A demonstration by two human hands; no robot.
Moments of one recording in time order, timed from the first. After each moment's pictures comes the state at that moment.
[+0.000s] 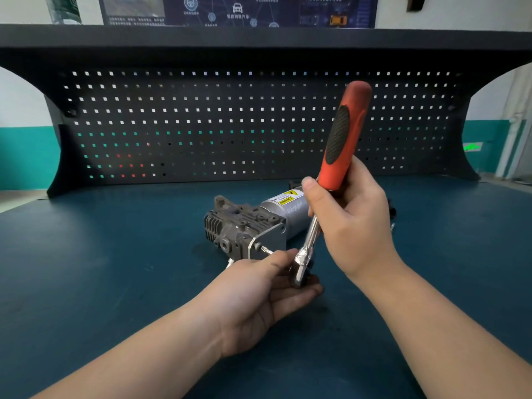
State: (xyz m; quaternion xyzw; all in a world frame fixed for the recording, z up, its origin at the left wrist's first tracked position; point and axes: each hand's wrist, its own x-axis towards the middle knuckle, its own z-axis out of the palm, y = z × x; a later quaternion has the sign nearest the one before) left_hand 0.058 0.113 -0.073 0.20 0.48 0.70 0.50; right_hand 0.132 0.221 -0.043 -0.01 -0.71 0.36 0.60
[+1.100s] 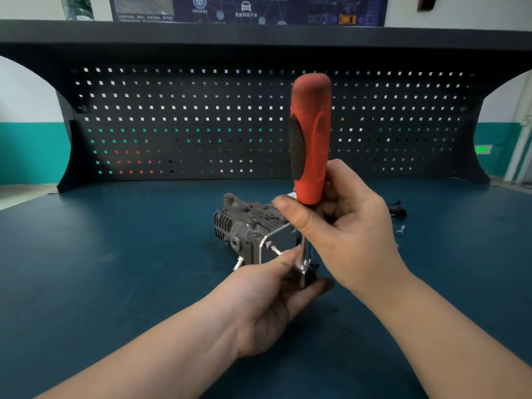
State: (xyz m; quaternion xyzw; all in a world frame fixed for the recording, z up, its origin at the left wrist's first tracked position) left_hand 0.055 0.116 -0.077 0.12 0.41 0.73 0.53; right_hand 0.133 0.193 -0.041 0.06 -0.76 0.36 0.54
